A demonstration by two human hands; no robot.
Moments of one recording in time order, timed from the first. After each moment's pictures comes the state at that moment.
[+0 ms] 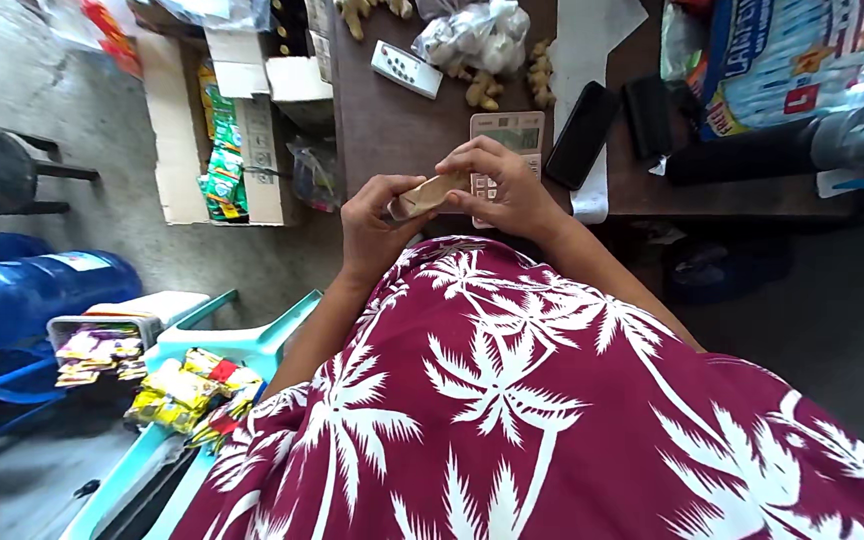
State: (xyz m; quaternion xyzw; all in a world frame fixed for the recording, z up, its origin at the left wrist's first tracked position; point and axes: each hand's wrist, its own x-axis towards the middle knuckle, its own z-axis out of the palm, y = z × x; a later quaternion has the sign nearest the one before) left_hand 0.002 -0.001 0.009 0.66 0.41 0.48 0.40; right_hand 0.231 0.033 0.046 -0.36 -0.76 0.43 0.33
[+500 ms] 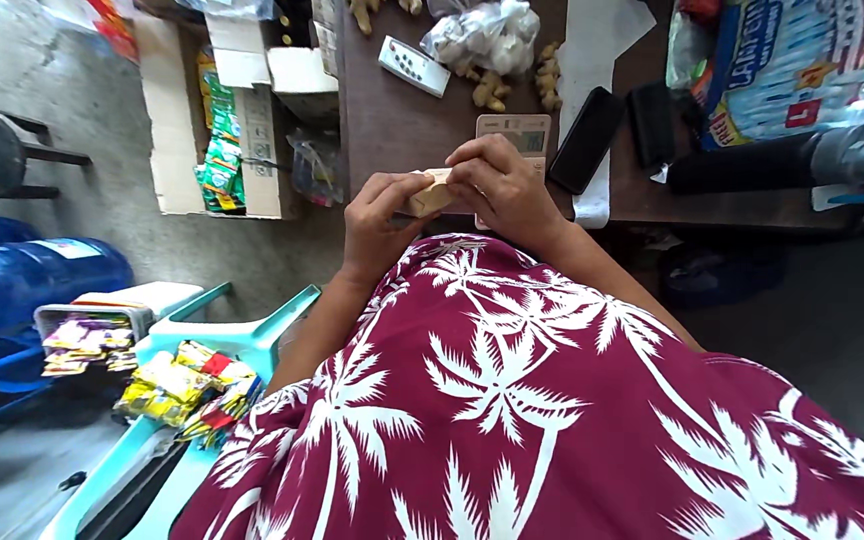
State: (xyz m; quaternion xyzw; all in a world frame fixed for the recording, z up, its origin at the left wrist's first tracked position) left_hand 0.001 -0.001 0.015 0.72 0.43 0.46 0.30; right_hand 0.219 0.032 0.057 -0.36 -0.86 0.19 0.29
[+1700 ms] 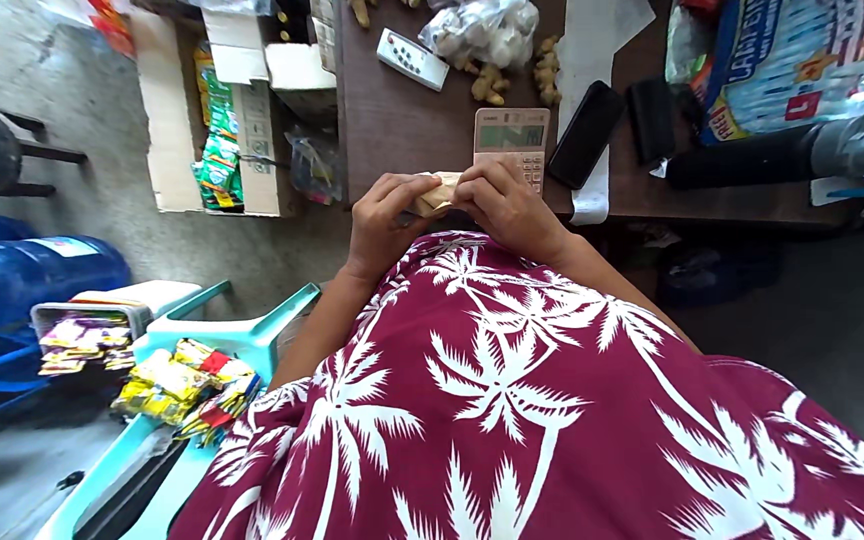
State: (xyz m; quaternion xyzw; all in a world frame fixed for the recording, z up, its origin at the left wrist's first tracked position) left_hand 0.006 -0.005 0.007 0.73 0.40 0.45 0.31; right_hand 0.227 0.006 0.050 -0.35 -0.88 0.16 0.27
